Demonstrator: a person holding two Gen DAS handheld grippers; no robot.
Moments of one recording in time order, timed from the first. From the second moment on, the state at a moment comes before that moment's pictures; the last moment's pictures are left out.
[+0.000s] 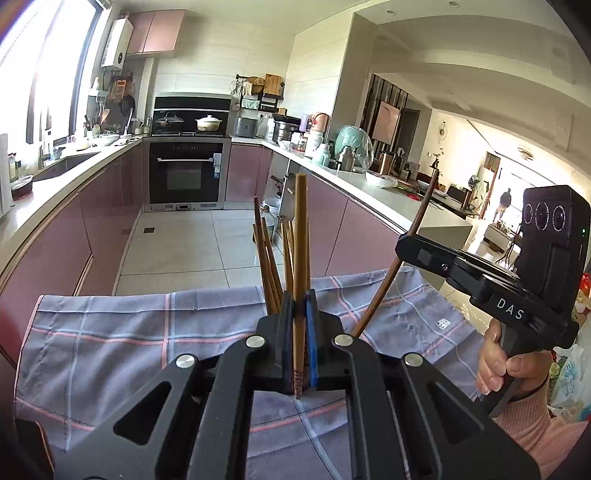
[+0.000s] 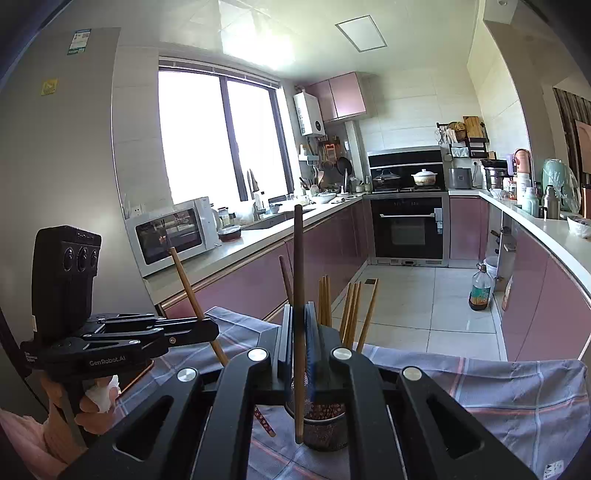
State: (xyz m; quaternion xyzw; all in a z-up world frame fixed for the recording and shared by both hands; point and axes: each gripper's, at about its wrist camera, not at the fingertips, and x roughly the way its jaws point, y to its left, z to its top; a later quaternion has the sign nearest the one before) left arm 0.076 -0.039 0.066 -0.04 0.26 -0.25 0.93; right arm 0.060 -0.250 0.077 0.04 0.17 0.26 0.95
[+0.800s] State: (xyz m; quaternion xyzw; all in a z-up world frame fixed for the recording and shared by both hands) left arm 0.081 -0.059 0.091 -0.03 0.22 -0.25 0.94; right arm 0.092 -0.262 0.091 0.07 0.15 0.23 0.96
